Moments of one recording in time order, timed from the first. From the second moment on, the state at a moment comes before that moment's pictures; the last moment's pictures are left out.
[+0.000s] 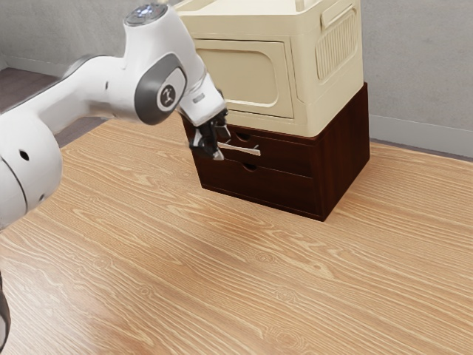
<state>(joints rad) -0.14 0.32 0.32 -1.34 -0.04 2.03 1.39</state>
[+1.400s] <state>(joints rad) -0.18 0.05 0.33 -1.80 -0.11 2.27 1.63</state>
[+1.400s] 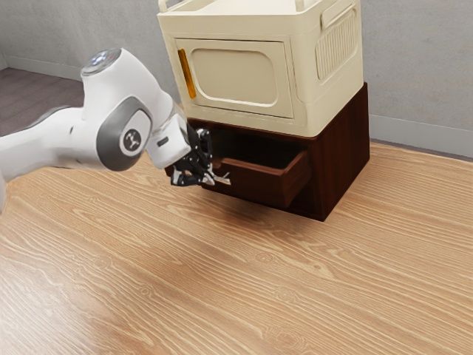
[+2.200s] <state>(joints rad) -0.19 -0.23 0.33 -2.12 -0.10 2.30 1.66</state>
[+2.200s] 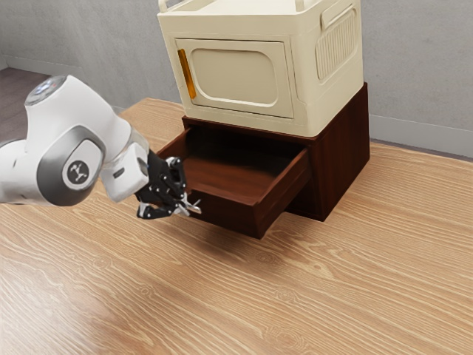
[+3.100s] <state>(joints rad) -0.17 -0.30 0.32 -2.00 -0.10 2.16 1.65</state>
